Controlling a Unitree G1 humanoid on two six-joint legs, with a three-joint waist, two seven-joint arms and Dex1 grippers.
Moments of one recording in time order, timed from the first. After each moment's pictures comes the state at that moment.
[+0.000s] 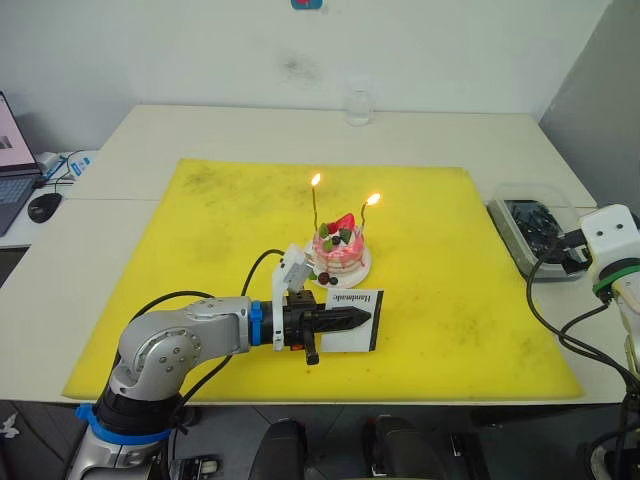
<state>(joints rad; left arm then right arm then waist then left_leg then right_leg) -0.33 0.54 -0.05 -0.46 -1.07 1.11 -0.60 -0.17 -0.74 -0.32 -0.05 -0.05 0.23 0.30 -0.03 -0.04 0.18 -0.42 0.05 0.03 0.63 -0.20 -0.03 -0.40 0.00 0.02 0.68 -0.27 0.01</state>
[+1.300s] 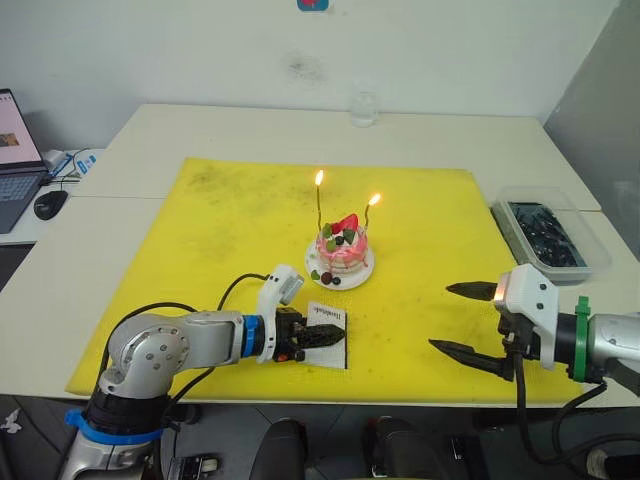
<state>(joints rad) -0.30 0.59 0.00 -0.39 -1.16 1.33 -0.32 0.06 -0.94 -0.25 -0.82 0.61 0.77 0.82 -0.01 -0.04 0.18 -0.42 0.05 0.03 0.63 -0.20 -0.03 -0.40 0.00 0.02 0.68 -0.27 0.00</state>
